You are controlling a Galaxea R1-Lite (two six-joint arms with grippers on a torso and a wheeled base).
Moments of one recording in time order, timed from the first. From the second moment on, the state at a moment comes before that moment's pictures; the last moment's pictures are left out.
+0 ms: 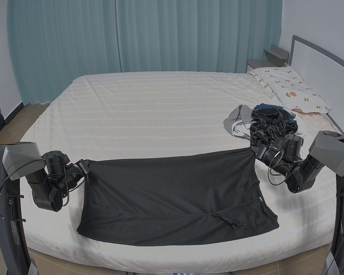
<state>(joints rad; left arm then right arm) 0.07 2.41 -0.79 -1.33 -0.15 -0.51 0.06 2.42 -1.02 -1.18 0.23 0.55</state>
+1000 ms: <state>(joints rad) 0.14 2.41 -0.52 -1.51 -0.40 -0.18 0.03 2.37 -0.71 -1.27 0.34 0.52</state>
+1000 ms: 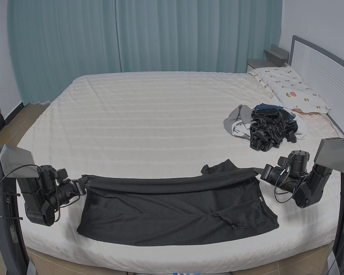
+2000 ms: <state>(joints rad) 0.17 2.43 -0.32 -1.51 -0.50 0.14 0.03 2.52 -0.47 -1.54 0.36 0.42</state>
